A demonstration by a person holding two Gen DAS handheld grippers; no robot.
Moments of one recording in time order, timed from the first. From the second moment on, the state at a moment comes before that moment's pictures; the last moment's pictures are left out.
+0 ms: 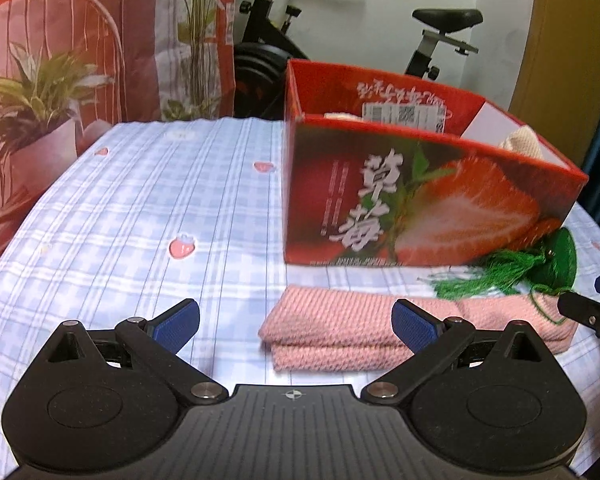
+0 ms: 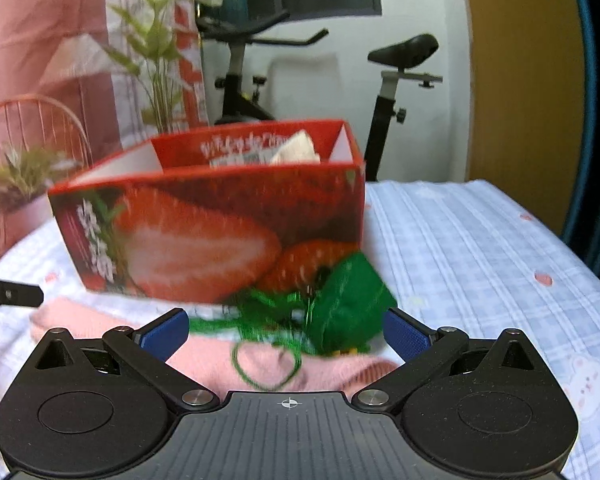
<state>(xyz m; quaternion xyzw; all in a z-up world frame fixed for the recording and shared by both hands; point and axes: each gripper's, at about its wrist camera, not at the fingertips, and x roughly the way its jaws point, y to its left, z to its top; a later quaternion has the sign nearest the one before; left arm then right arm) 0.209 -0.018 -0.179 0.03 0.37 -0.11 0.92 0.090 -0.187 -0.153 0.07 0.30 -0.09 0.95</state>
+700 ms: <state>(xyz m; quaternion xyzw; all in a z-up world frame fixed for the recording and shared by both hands) 0.236 -0.018 -0.203 -0.02 0.41 -0.13 0.90 0.080 -0.194 -0.168 0.10 0.33 -0.07 0.94</state>
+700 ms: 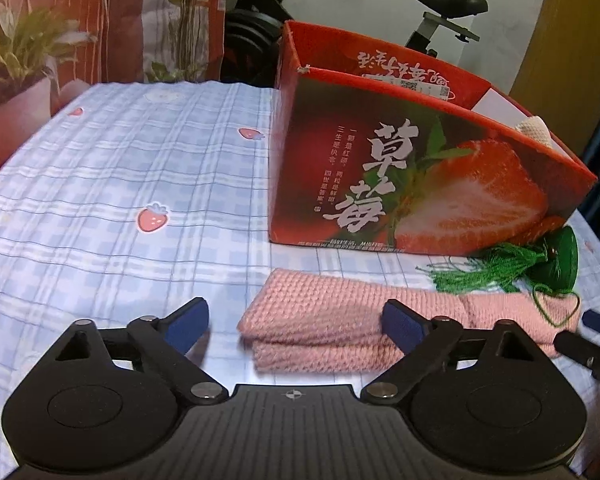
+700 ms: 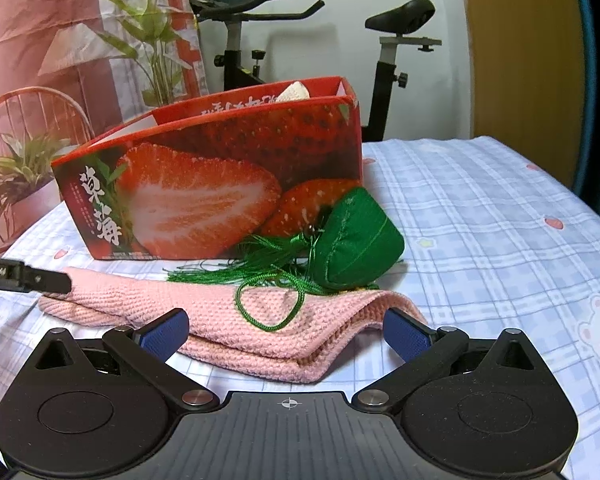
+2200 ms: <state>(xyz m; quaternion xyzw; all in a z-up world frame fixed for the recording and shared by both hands) 0.191 0.014 -0.209 -0.02 0.42 -0.13 0.90 0.081 -0.157 -0.168 0.13 0.40 0.00 0.91</state>
